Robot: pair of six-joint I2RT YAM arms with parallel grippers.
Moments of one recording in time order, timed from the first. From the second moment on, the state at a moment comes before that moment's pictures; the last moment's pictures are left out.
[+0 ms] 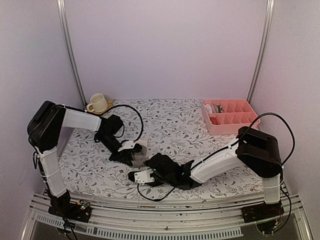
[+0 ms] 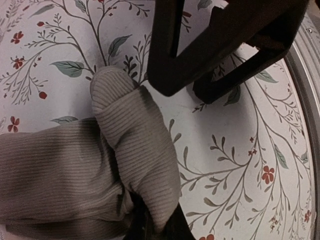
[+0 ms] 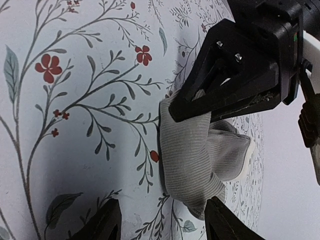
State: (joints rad) left arm -0.46 1.92 1.12 -0.69 0.66 1.24; right arm 1.26 2.09 1.14 0.33 0.35 -0.84
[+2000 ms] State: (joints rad) left arm -0.23 1.30 0.47 -0.09 0.68 1.37; right arm 1.12 2.52 2.17 -0.76 -0.34 -0.42
